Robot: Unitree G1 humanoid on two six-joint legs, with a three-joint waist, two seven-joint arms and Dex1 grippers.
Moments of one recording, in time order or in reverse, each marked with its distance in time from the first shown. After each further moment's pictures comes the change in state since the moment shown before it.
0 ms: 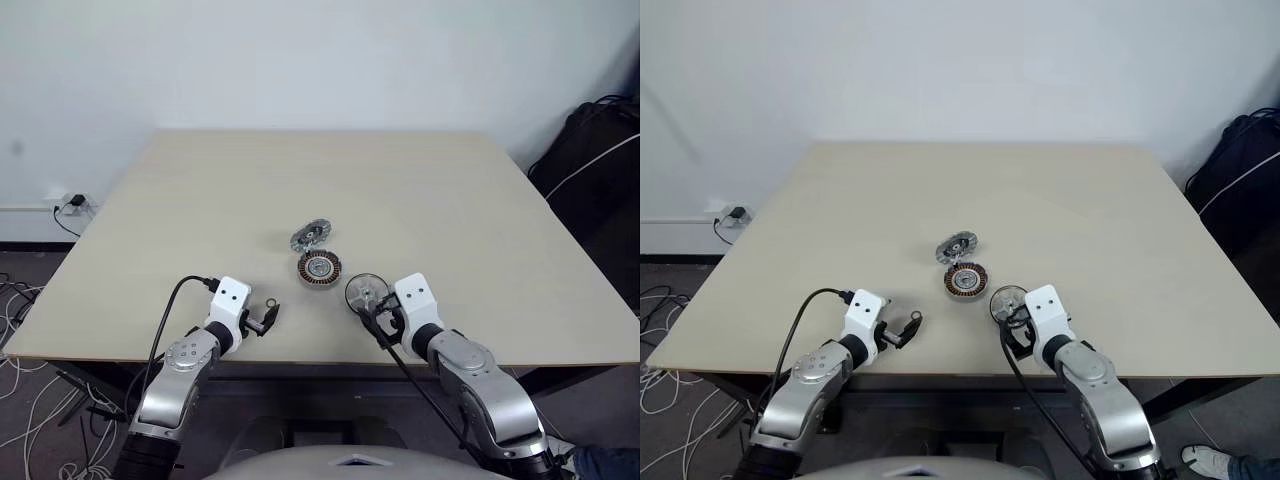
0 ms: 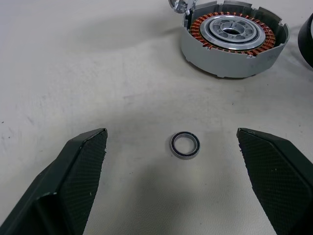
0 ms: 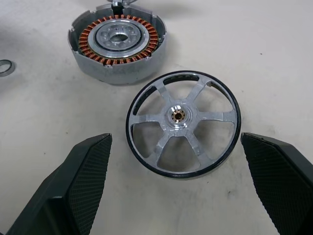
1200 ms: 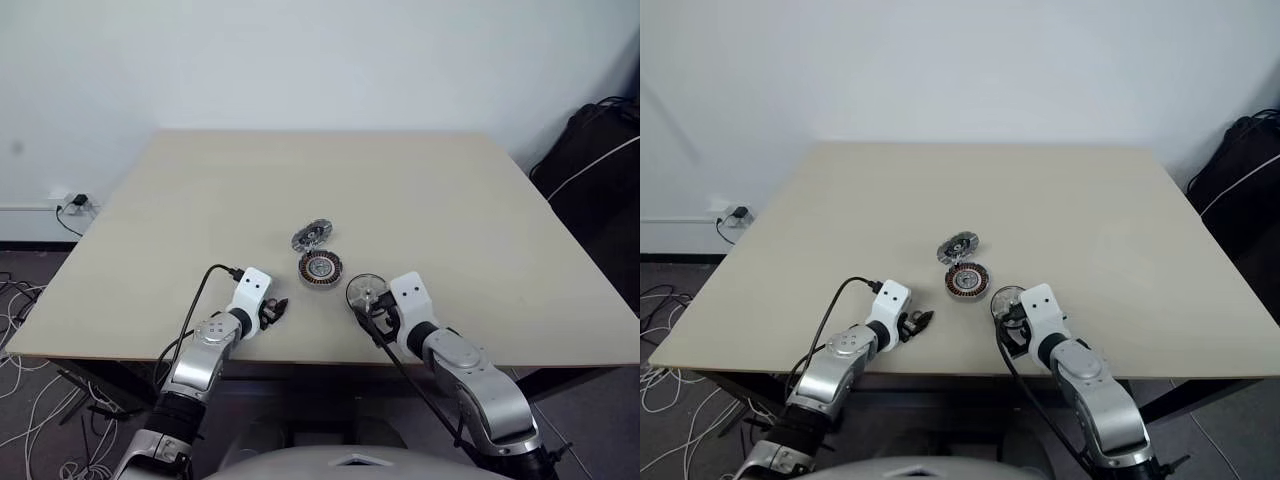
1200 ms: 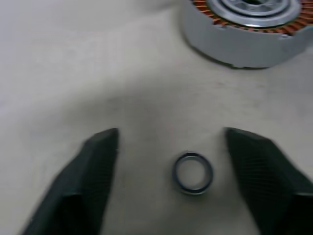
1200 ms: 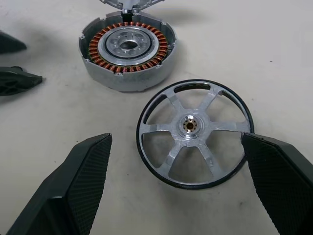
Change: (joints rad) left arm -0.198 -0.057 -0.074 0.276 0.079 0.009 0.014; right arm -0.009 0.018 0.013 0.011 -0.001 -0.004 -0.011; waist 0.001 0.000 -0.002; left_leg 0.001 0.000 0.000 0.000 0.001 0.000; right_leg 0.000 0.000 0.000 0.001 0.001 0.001
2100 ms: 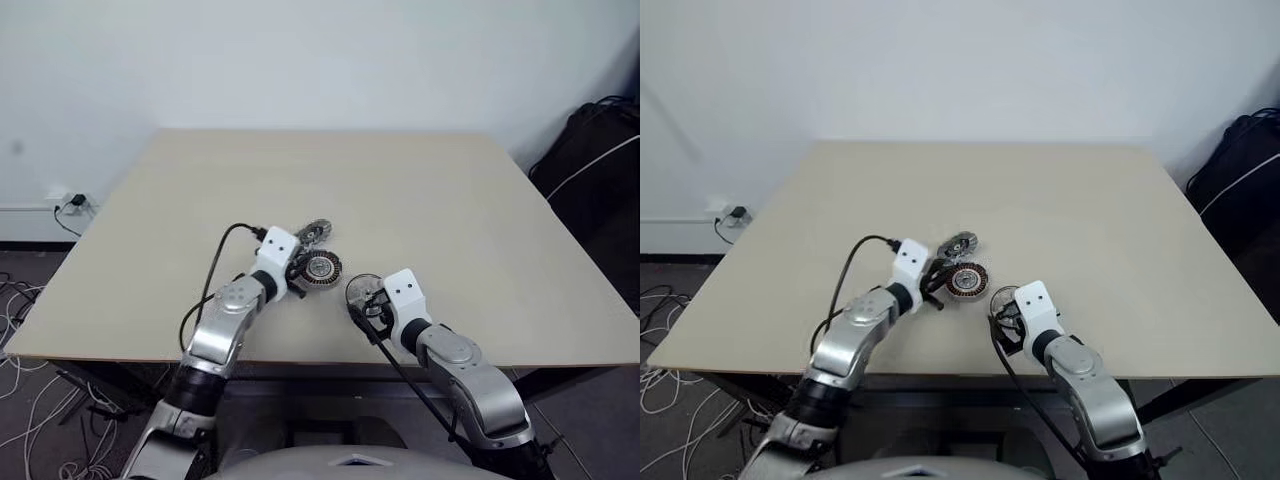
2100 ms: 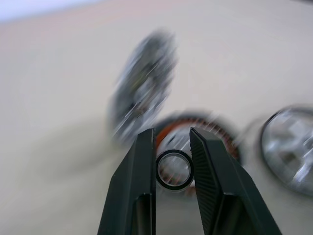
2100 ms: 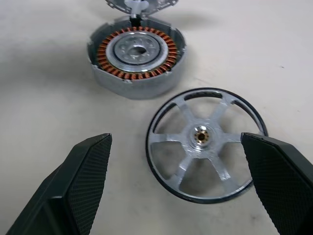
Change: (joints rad) left arm -0.171 -0.103 -0.042 -0.098 -0.025 0.020 -0.023; right arm -0.036 0.009 0.024 0.028 -0.009 -0.007 0.005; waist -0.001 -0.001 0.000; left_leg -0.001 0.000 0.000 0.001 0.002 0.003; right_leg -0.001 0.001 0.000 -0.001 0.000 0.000
